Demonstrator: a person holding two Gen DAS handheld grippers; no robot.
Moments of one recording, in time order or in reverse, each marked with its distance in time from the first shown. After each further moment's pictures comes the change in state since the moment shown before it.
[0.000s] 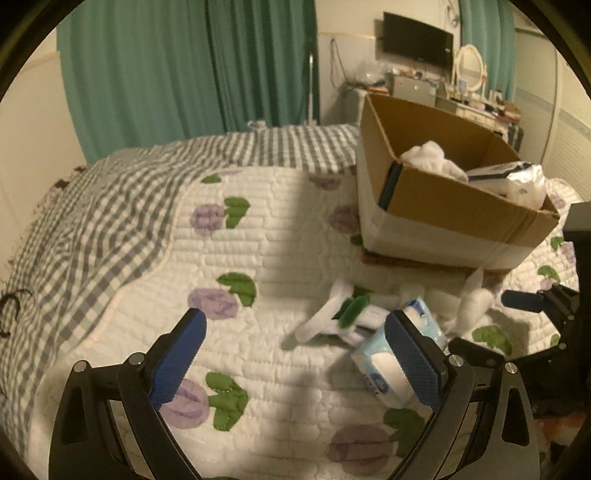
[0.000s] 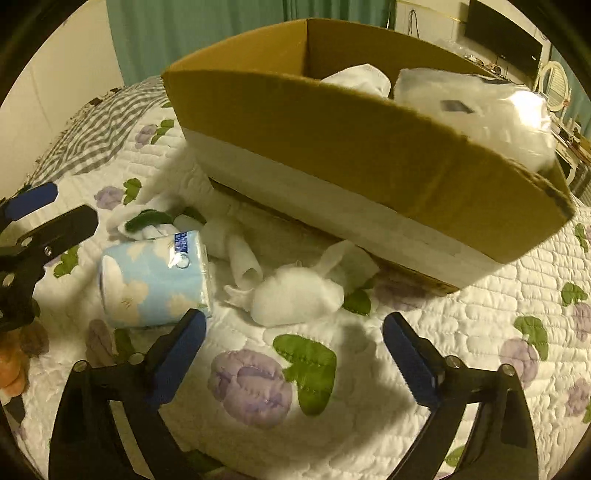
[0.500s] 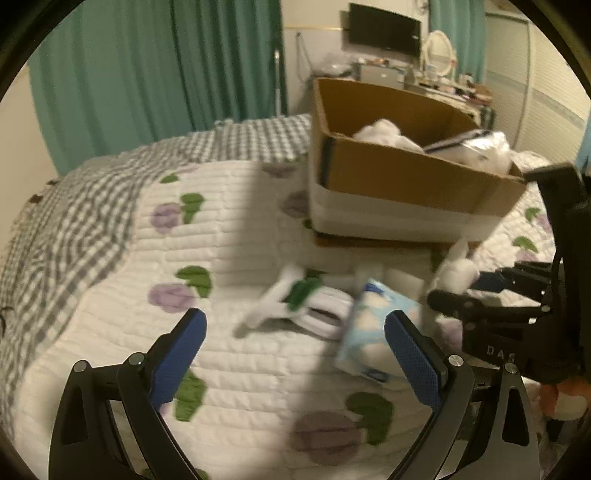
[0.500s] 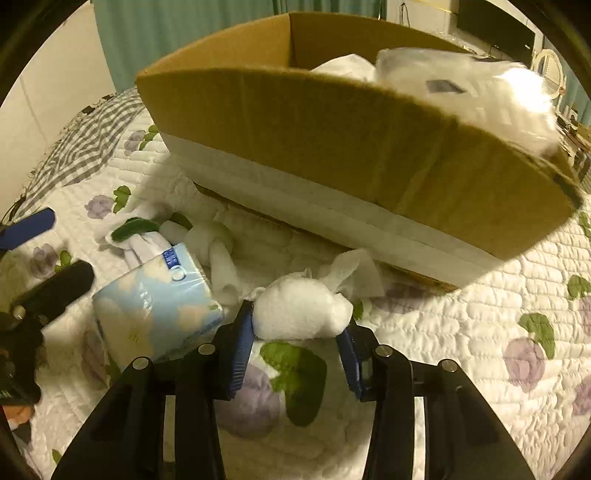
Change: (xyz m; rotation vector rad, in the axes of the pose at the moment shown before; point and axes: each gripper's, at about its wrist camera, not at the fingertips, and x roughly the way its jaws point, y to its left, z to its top) left arm 0.000 -0.021 -0.010 0.079 0.025 -0.080; right arm 0.005 -0.007 0.002 0.049 -0.003 0.004
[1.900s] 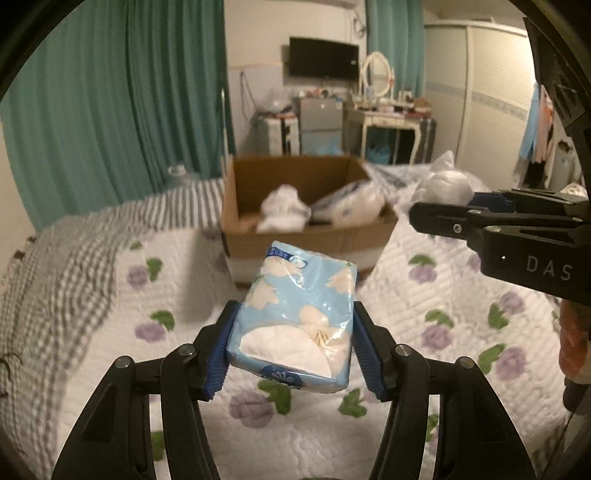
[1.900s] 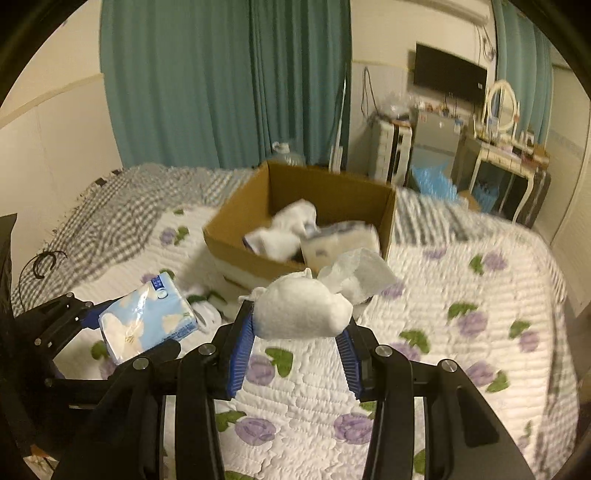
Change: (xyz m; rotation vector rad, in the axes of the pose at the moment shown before) left arm -0.097 -0.047 0.014 0.128 -0.110 -0.173; right arm -0.197 -0.002 -0.003 0.040 -0.281 -0.079
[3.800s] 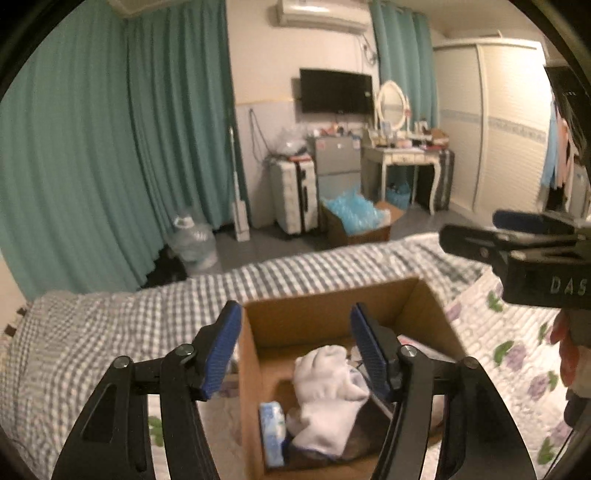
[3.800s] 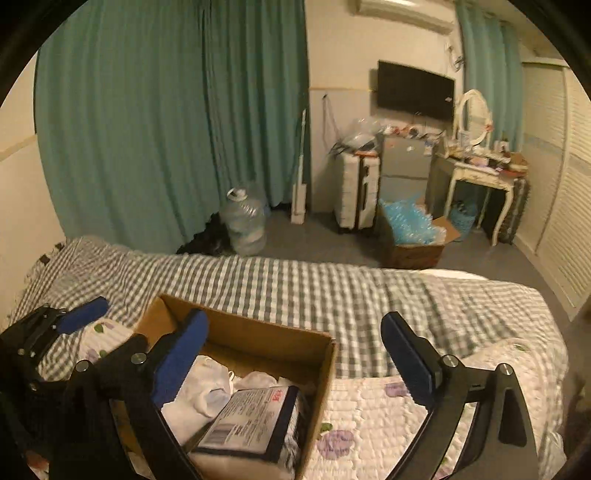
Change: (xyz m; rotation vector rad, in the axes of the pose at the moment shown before) left arm 0.119 0.037 0.164 0.025 -0.154 0.054; right arm 0.110 -0.104 0.154 0.112 -0.124 -0.105
